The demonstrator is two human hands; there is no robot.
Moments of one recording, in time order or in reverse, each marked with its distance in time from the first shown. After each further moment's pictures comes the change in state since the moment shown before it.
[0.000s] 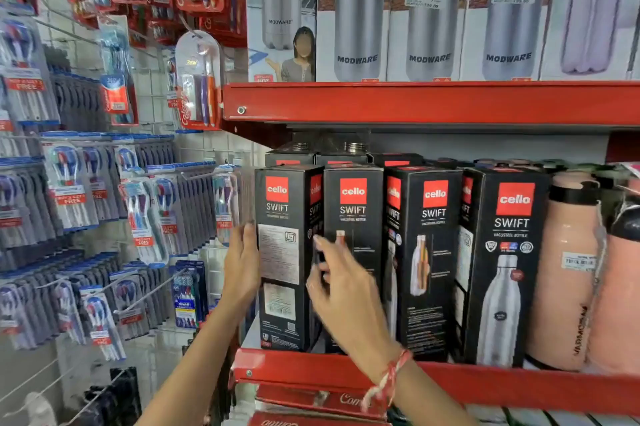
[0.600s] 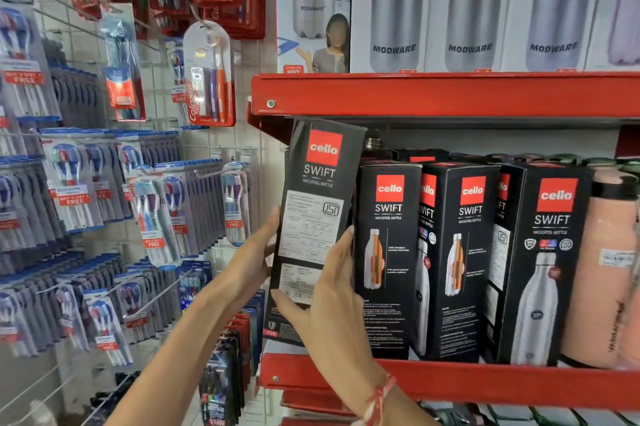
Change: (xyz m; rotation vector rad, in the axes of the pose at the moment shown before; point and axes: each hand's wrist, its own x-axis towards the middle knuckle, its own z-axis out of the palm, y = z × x) left_hand 0.005 0.037 -0.045 -0.290 -0.527 -0.174; right_hand 0.004 -0.063 0.039 0.073 -0.166 0.332
